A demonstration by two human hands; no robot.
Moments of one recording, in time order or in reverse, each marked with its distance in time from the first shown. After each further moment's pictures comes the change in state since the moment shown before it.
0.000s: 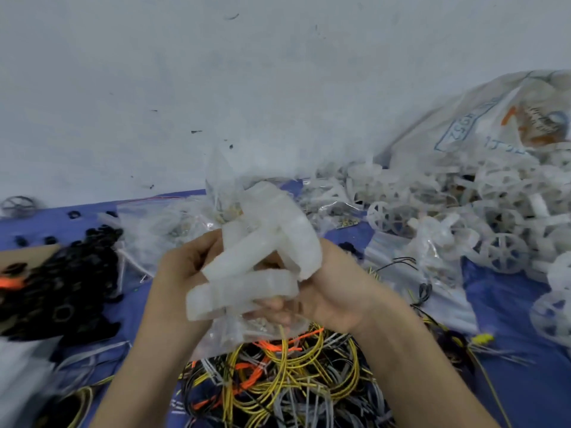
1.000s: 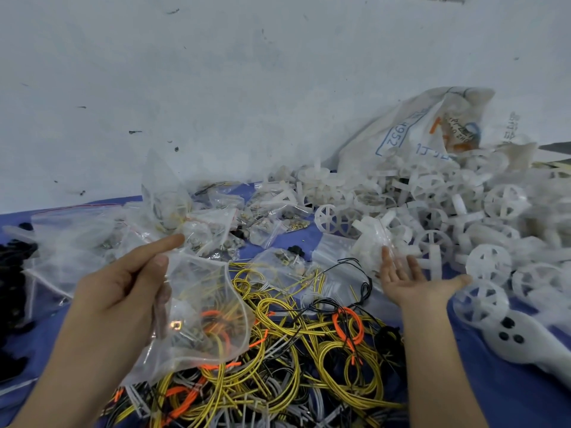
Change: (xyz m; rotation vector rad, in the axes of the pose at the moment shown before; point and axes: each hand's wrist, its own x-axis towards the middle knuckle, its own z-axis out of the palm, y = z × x) left_hand 0.013 -0.032 -0.001 0.265 0.061 0.131; right_hand -0.107 0.047 -0.218 1.106 1.268 -0.623
